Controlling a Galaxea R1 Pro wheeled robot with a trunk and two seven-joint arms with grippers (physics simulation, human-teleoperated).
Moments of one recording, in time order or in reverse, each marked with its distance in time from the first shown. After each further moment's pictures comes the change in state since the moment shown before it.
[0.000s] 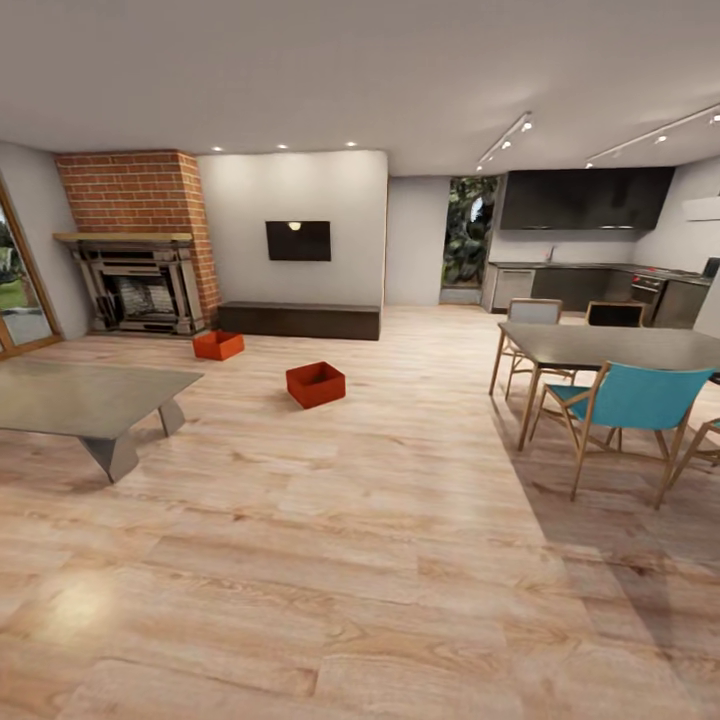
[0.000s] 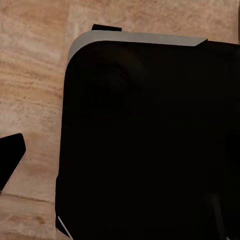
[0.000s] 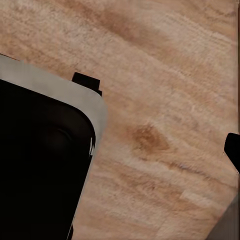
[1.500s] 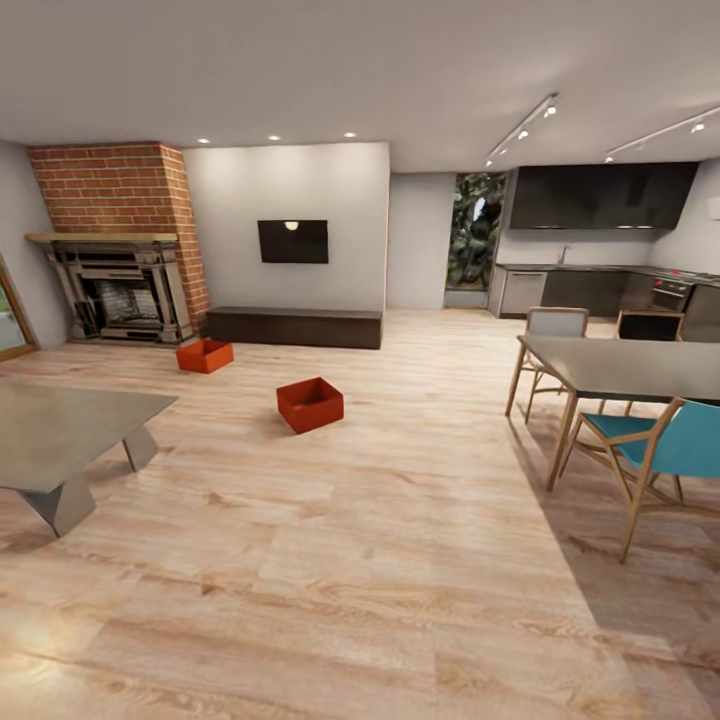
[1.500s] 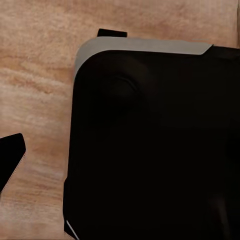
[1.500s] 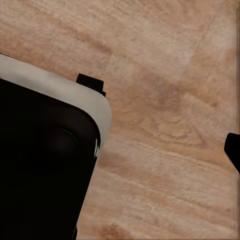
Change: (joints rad) left arm 0.000 0.013 -0.005 -0.049 0.001 0.059 -0.001; right arm 0.000 0.007 0.000 0.000 0.002 0.000 0.001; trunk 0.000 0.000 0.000
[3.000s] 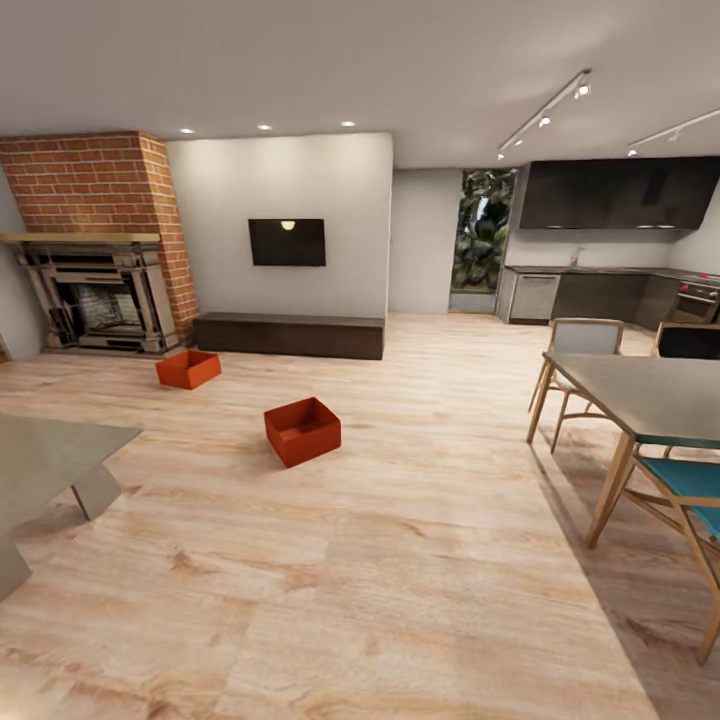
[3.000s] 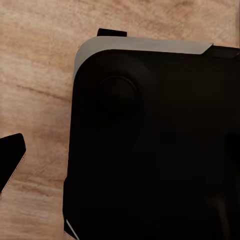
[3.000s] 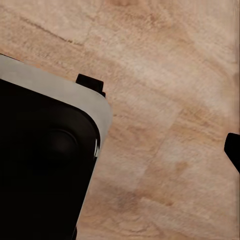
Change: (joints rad) left arm 0.000 0.000 0.000 0.001 0.000 0.000 0.000; right arm 0.000 0.000 0.000 0.000 0.000 -0.002 0.000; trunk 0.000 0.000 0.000
